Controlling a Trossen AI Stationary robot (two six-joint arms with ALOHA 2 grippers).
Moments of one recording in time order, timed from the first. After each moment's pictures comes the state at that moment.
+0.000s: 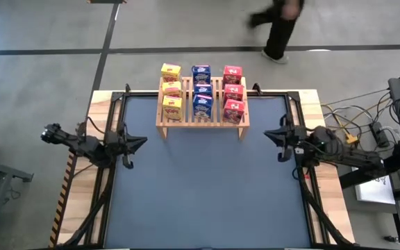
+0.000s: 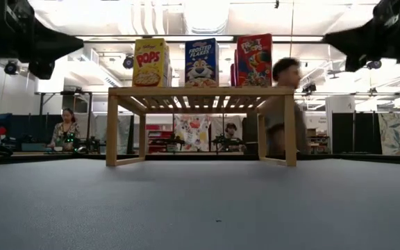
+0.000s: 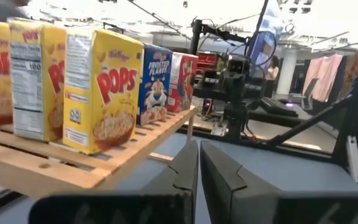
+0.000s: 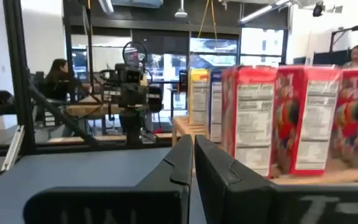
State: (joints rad) left arm -0.40 0.00 0.07 0.08 -0.69 -0.03; right arm -0.23 0.00 0.08 0.12 -0.08 -0.01
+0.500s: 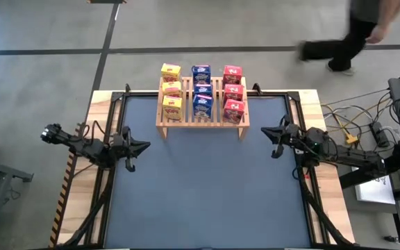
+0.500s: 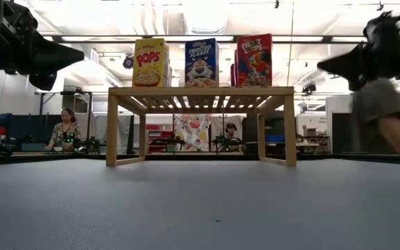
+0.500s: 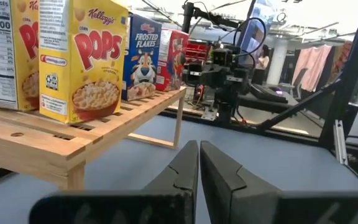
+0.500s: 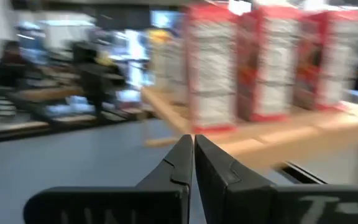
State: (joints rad) left arm -0.40 0.00 0.01 0.08 -0.64 -0.10; right arm -0.23 0.03 0.01 0.09 0.08 0.02
